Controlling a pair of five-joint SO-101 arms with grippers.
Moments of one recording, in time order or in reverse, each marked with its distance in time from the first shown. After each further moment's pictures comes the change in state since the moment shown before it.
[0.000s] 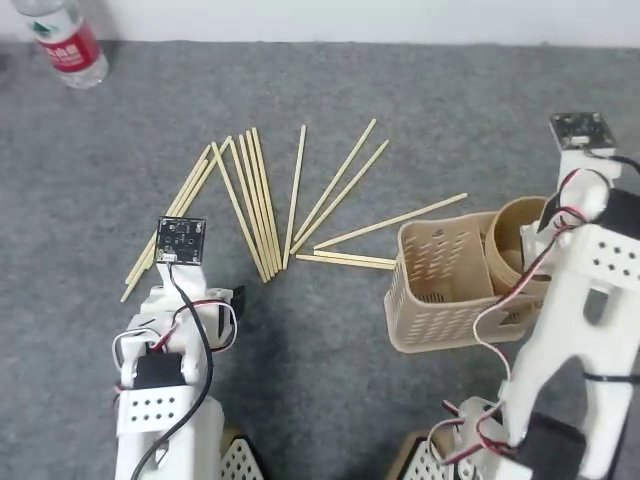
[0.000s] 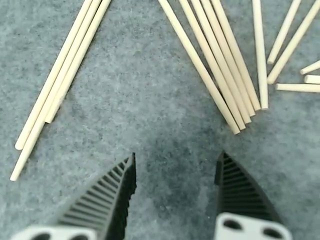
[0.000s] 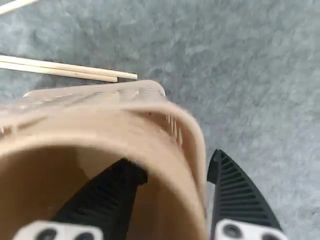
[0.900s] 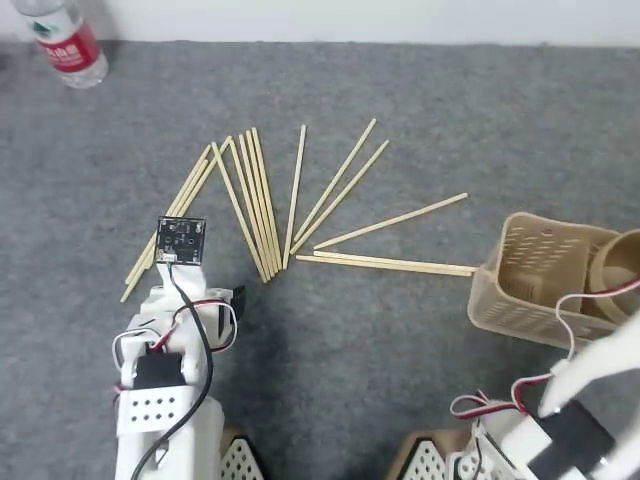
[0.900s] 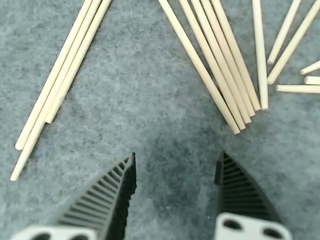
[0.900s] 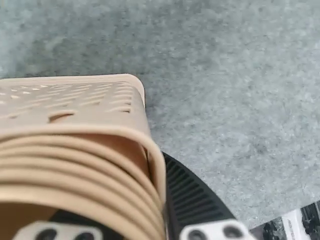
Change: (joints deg) left arm 0.0 0.0 0.0 0.0 0.0; right arm 30.3 5.5 -10.8 -3.6 10.3
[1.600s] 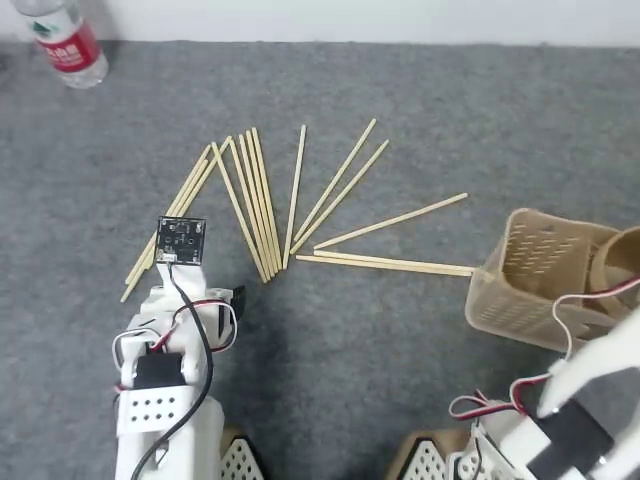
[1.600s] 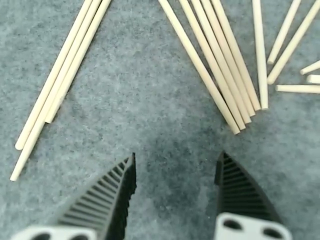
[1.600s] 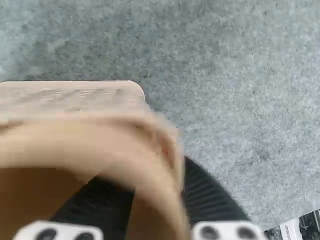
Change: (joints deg) left arm 0.0 0.0 0.0 0.0 0.0; right arm -2.2 0.0 2.1 -1.7 0.1
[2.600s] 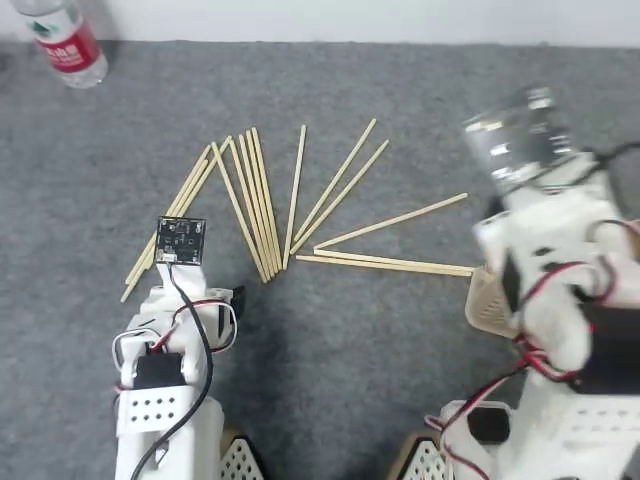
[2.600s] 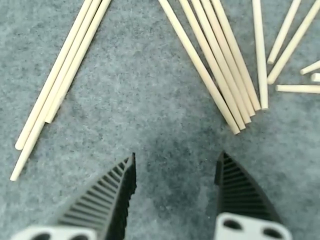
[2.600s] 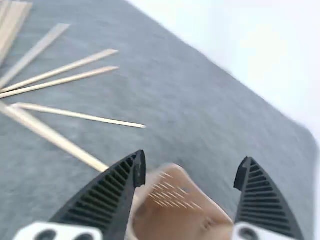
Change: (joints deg) left arm 0.0 0.0 0.0 0.0 0.0; right arm -51.6 -25.8 -11.8 7.9 -0.2
